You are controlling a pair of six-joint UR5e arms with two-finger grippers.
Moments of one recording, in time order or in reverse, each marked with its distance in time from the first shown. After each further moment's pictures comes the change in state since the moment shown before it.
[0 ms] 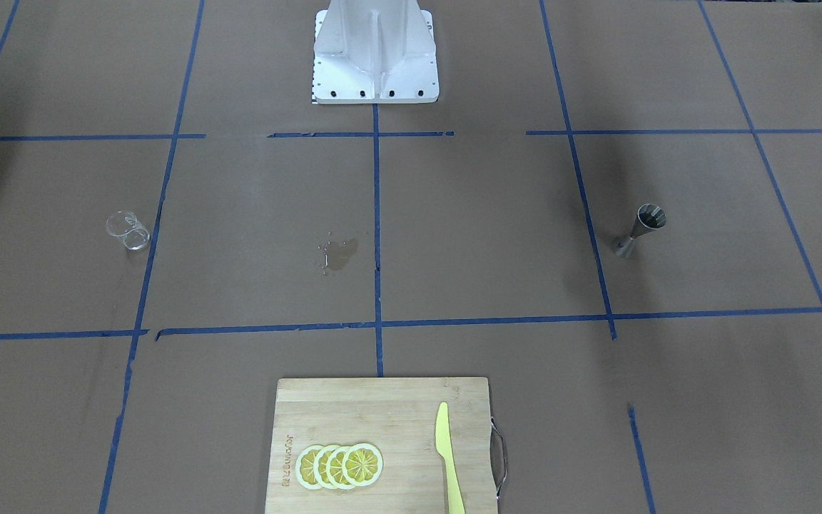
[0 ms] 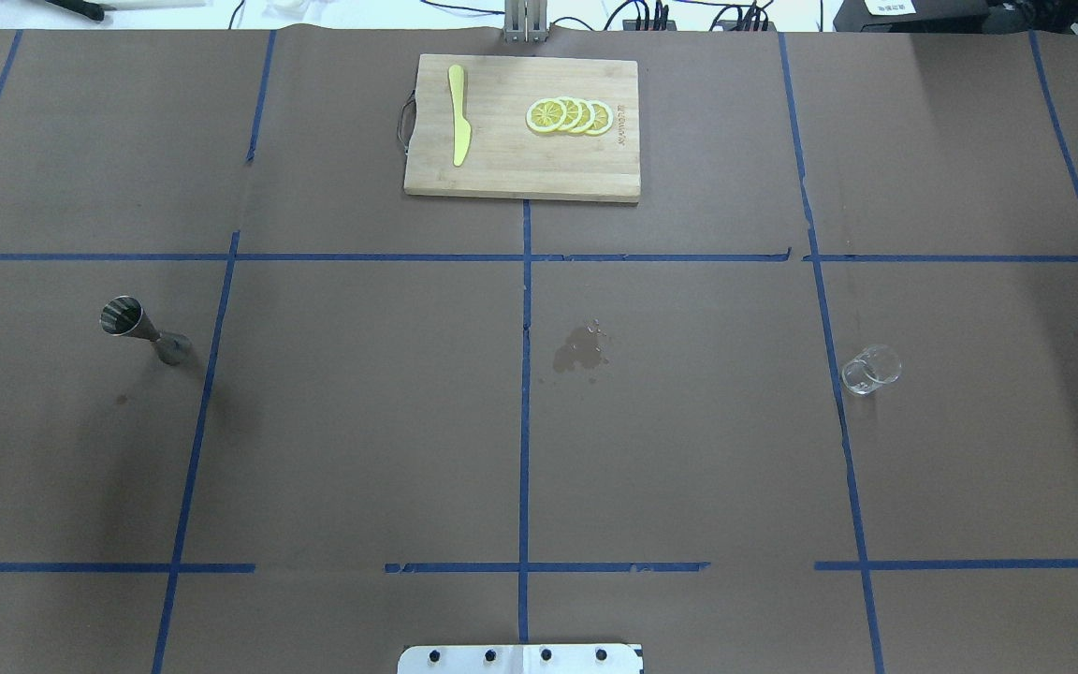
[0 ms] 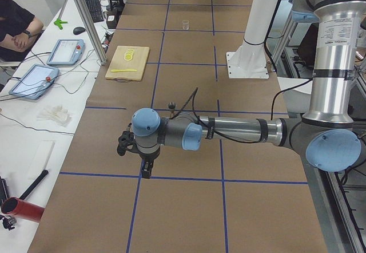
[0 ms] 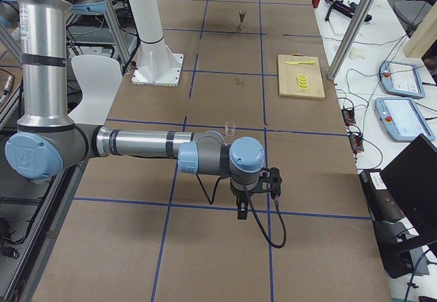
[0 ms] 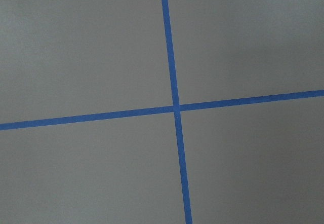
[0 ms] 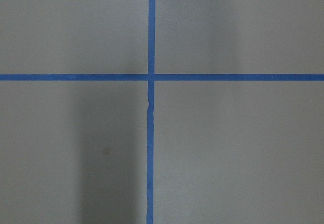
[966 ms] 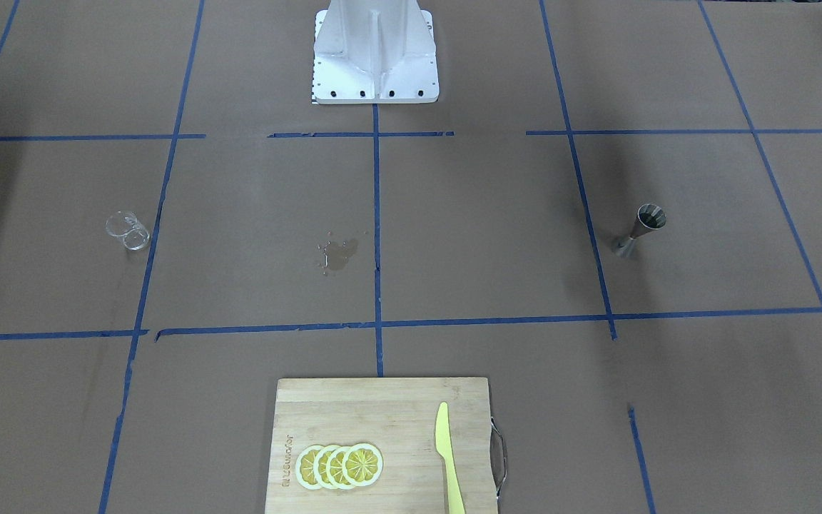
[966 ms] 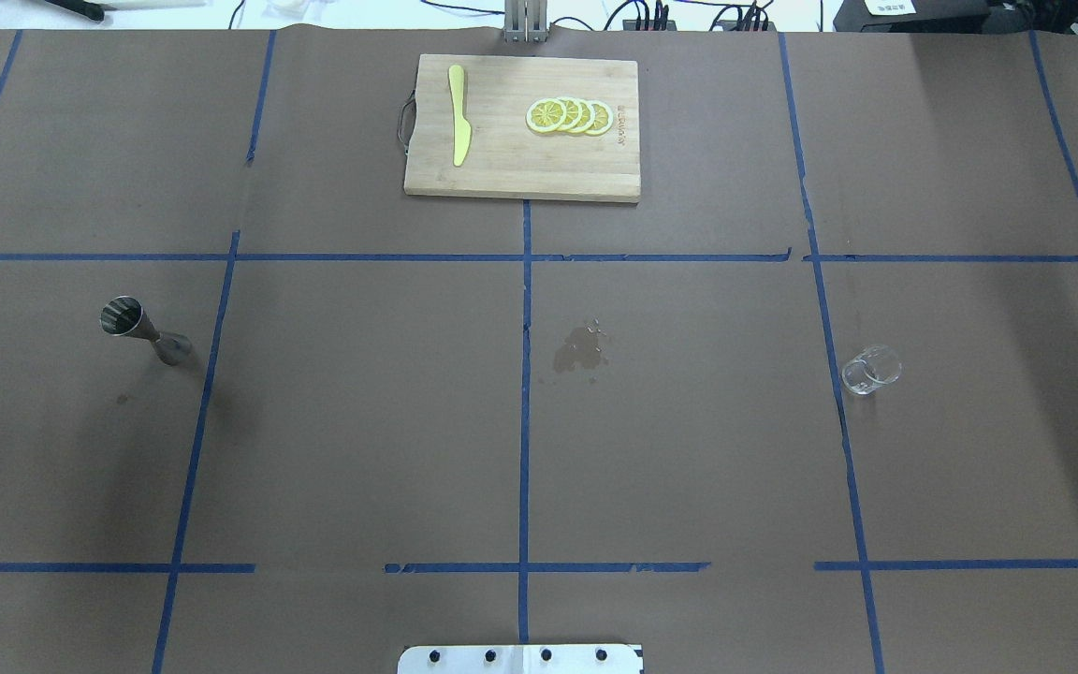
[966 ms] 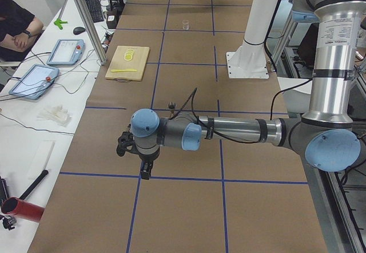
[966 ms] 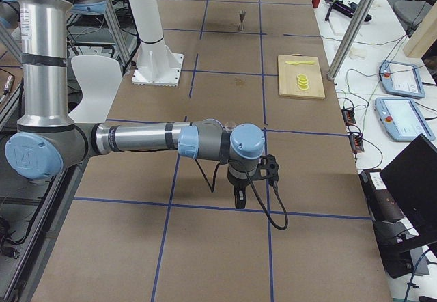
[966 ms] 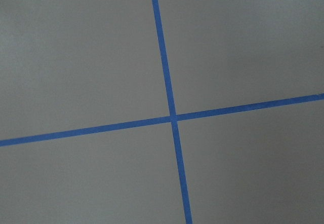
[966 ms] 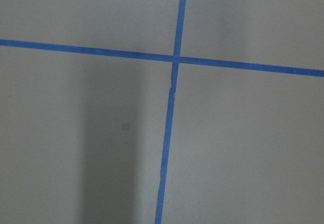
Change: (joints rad) left arm -0.003 0.003 0.008 0.005 0.001 0.030; right arm -0.010 -0.006 0.054 -0.102 -0.002 -0.136
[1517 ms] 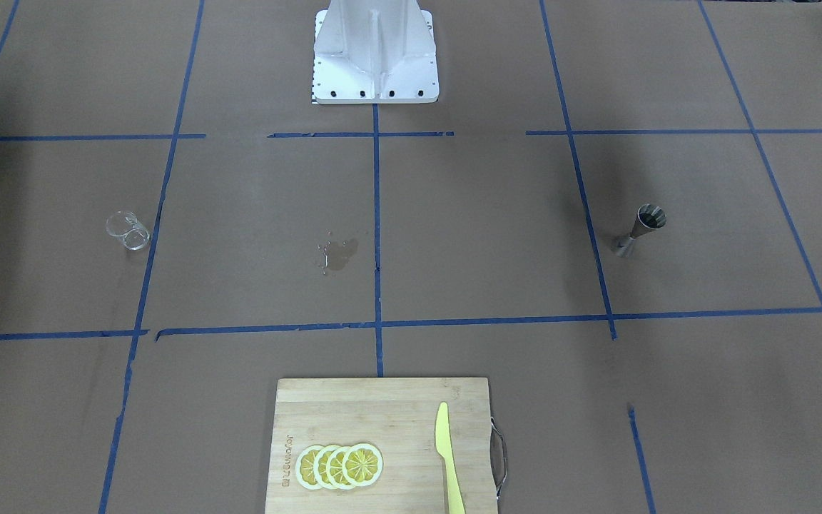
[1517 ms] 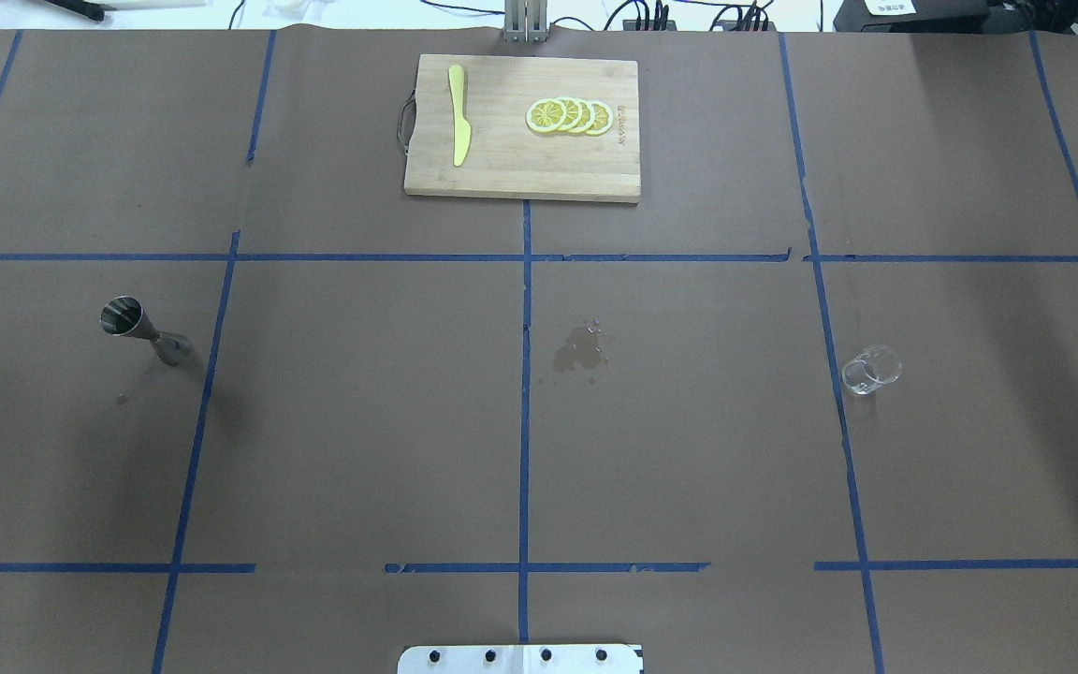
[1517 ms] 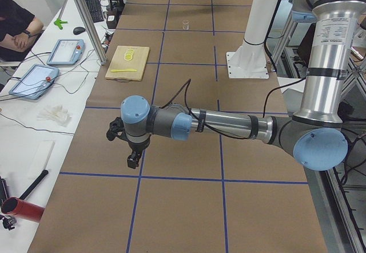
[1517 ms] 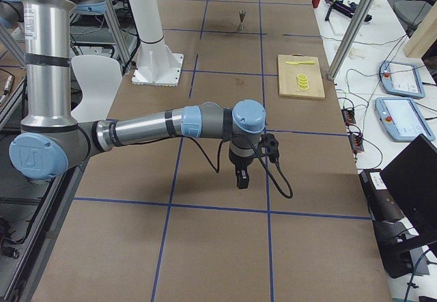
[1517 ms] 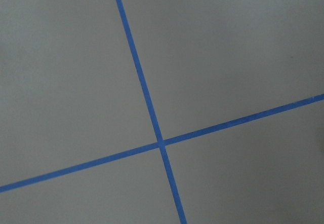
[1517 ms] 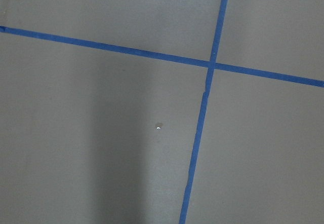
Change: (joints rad) left arm -0.005 -0.047 0.004 0.023 0.002 0.070; right arm -0.050 0.002 0.129 -0.113 -0.006 -0.004
